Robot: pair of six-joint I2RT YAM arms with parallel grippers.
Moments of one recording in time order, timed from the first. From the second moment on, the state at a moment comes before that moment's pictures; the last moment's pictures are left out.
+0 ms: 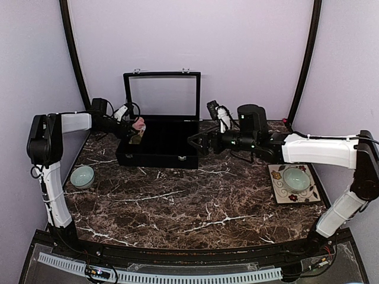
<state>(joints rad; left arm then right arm) -0.05 2.06 1.52 -0.24 0.66 0.50 0.80 1.55 1.08 0.18 -0.25 0.24</state>
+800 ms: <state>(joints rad) 0.06 1.55 0.55 0.32 0.41 0.22 0.51 0.95 0.41 0.17 0.49 0.08</state>
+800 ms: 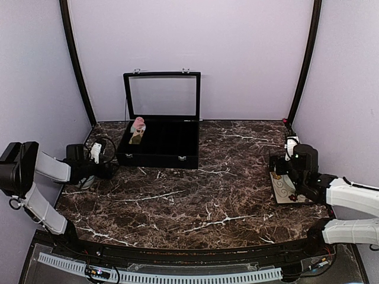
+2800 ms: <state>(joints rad) 0.06 1.57 0.22 1.21 0.31 0.13 -0.02 1.53 0.22 1.18 0.08 0.01</state>
